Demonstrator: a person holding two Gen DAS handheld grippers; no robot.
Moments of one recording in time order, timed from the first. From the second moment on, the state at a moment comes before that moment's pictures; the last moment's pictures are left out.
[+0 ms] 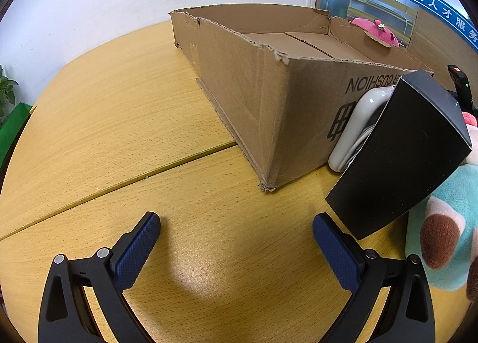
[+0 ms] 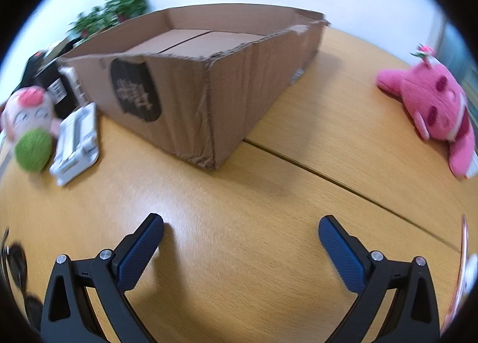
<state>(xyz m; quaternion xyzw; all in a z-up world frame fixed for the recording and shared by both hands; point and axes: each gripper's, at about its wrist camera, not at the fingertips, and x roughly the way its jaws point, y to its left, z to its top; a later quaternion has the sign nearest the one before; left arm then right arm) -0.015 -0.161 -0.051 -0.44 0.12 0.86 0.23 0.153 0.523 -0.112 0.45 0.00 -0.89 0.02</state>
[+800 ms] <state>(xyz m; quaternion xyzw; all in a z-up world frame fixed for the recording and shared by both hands) 0.162 -0.109 0.082 -0.24 0.13 0.96 0.06 0.272 0.425 0.029 0.36 0.03 -0.93 -0.10</state>
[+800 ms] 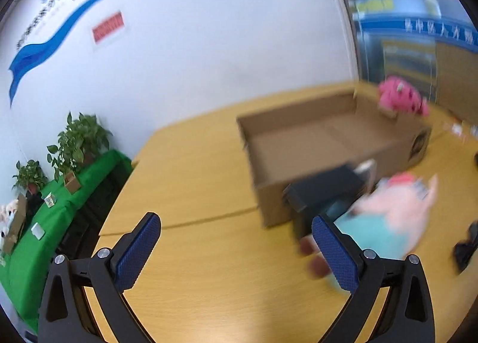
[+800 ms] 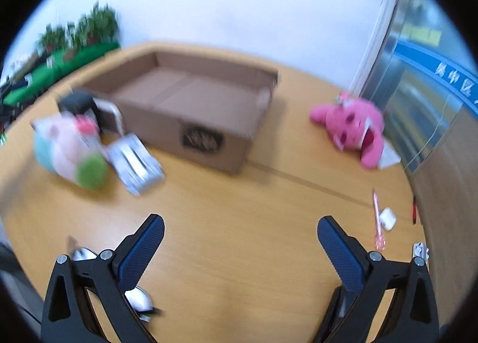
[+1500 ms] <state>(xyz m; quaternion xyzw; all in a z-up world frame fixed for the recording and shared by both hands) 0.206 0.004 0.089 -0.30 -0.03 0.94 0.17 0.246 0.326 0.030 0.32 -0.05 -0.94 -0.06</state>
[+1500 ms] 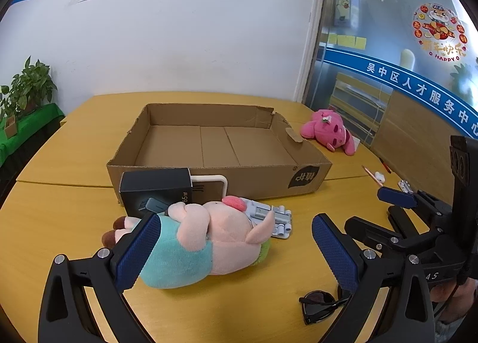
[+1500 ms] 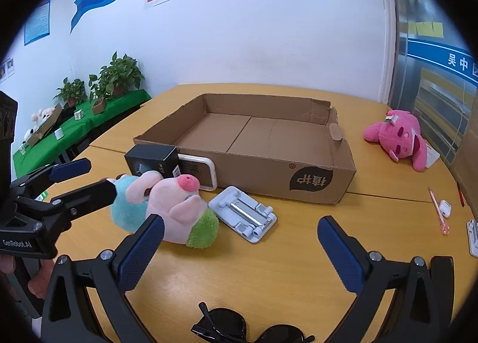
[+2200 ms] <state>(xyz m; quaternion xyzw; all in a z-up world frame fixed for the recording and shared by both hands) 0.193 -0.025 0.079 -0.30 -0.04 0.94 0.14 0.226 0.332 0.014 0.36 -0.06 -0.93 -0.06</state>
